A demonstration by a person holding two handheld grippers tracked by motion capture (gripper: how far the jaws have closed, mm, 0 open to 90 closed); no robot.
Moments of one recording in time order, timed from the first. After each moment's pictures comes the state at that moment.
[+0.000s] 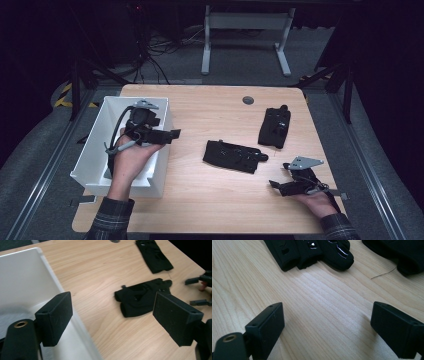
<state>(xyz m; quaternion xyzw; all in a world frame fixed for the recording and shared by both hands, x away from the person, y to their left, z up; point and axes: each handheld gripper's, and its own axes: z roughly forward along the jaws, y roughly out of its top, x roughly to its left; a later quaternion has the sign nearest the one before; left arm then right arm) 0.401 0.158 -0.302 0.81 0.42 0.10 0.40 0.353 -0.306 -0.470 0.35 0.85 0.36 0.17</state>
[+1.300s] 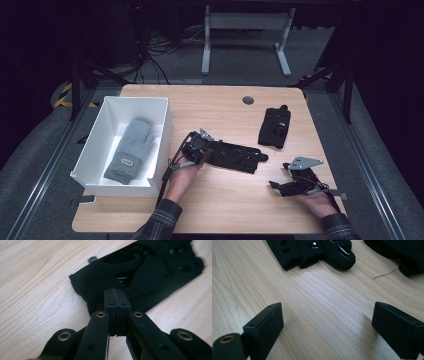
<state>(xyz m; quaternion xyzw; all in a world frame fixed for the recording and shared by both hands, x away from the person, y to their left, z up) 0.431 0.043 -0.435 0.87 0.36 0.10 0.31 0.353 -0.305 -0.470 0.35 0.85 0.36 0.16</state>
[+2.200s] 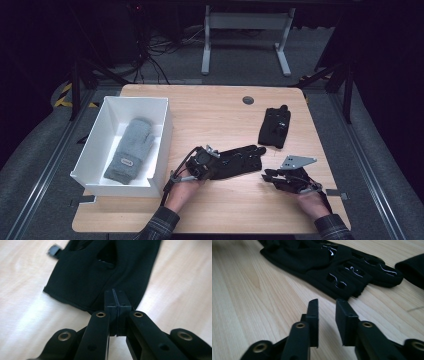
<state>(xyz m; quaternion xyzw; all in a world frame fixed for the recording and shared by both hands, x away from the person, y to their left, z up) 0.388 0.033 -0.447 0.90 0.31 0.01 0.30 0.350 -0.274 -0.453 0.31 0.85 0.40 0.13</state>
